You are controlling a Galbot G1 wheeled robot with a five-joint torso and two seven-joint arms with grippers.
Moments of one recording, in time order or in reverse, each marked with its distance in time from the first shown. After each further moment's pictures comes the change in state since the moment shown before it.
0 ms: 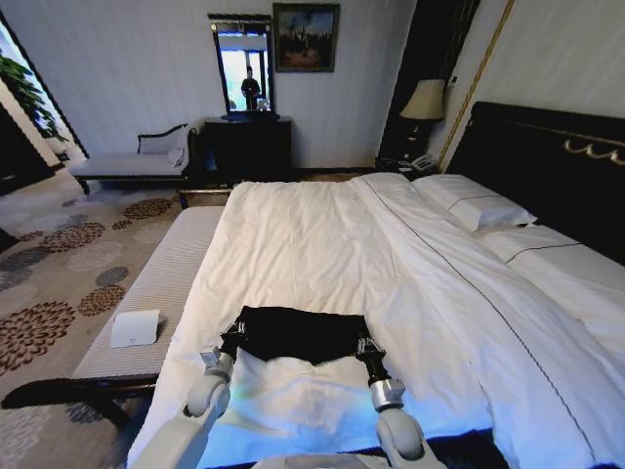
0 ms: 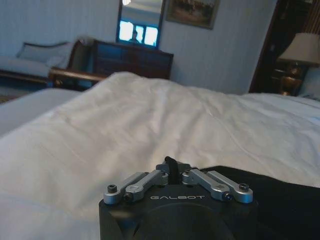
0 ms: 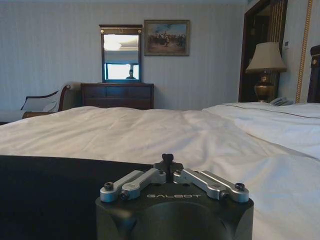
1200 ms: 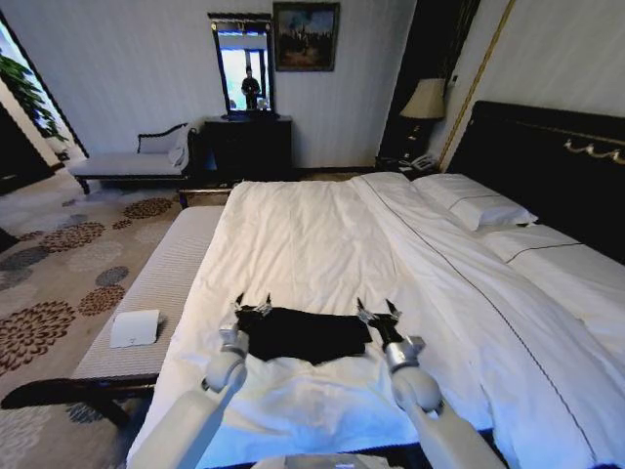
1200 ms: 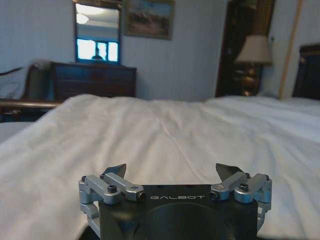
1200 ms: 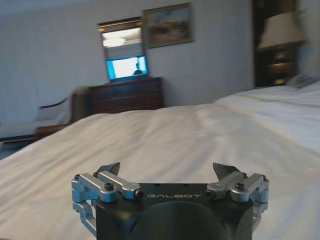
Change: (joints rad) left arm -0.239 0.006 0.227 0.049 0.085 0.074 -0.058; right arm 0.297 -0.224 -0.174 0.046 0.373 -0.268 0.103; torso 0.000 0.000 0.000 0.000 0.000
